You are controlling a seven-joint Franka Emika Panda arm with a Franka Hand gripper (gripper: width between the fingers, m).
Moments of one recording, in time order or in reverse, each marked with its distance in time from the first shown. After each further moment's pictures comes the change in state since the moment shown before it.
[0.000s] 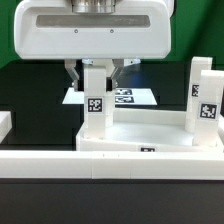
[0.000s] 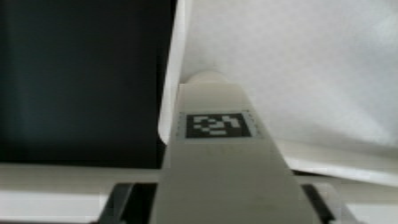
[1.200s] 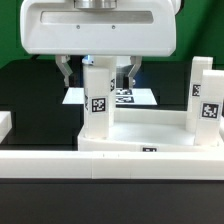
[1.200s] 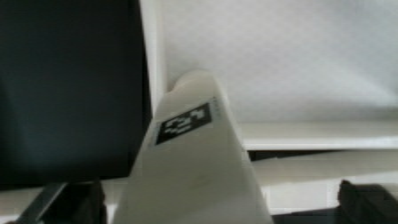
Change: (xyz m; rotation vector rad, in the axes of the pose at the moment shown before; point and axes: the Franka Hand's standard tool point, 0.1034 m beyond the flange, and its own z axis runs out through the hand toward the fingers) arm 0.002 -0.006 -0.002 -0.003 -0.005 -0.004
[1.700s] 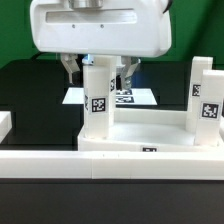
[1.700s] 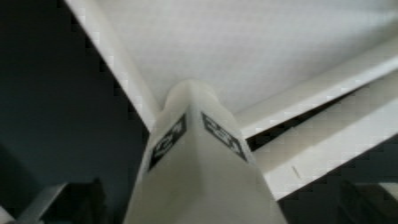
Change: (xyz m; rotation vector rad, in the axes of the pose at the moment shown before) arm -0.001 -0.001 -0.004 0.043 0.009 0.434
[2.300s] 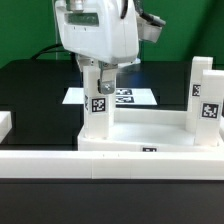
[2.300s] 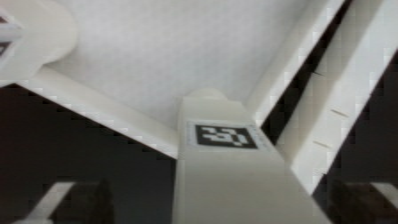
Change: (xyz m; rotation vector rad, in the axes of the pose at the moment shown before) arm -0.003 0.006 0.003 0.019 0.000 0.596
